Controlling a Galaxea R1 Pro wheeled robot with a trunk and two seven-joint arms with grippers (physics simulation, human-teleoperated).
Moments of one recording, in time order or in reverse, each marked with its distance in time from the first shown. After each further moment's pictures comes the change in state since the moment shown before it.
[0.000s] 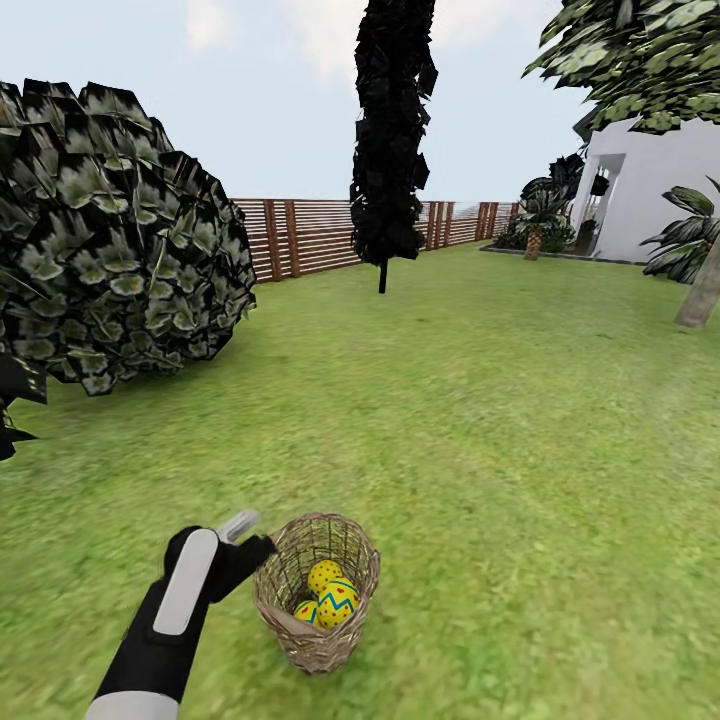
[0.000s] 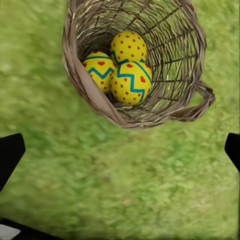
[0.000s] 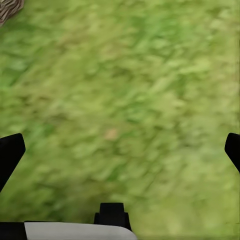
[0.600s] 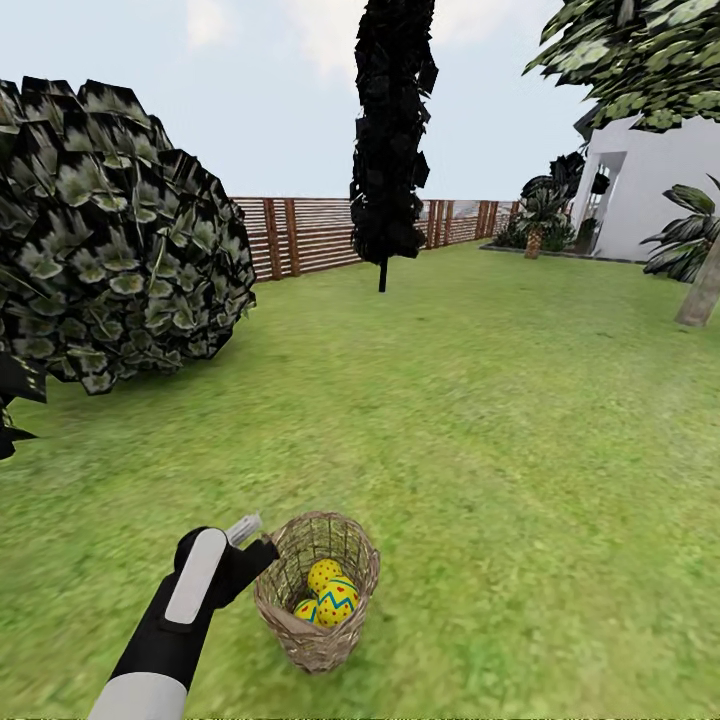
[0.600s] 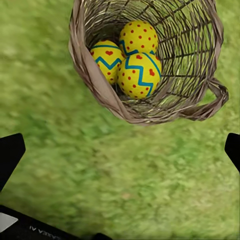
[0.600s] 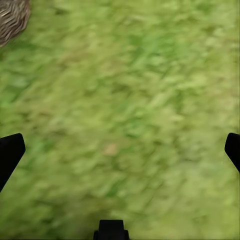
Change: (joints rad) left arm -0.041 0.001 0.005 0.129 0.010 -0.064 0.002; right arm 0.000 -0.001 -0.004 0.000 -0.004 -0.069 -0.001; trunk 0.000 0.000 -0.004
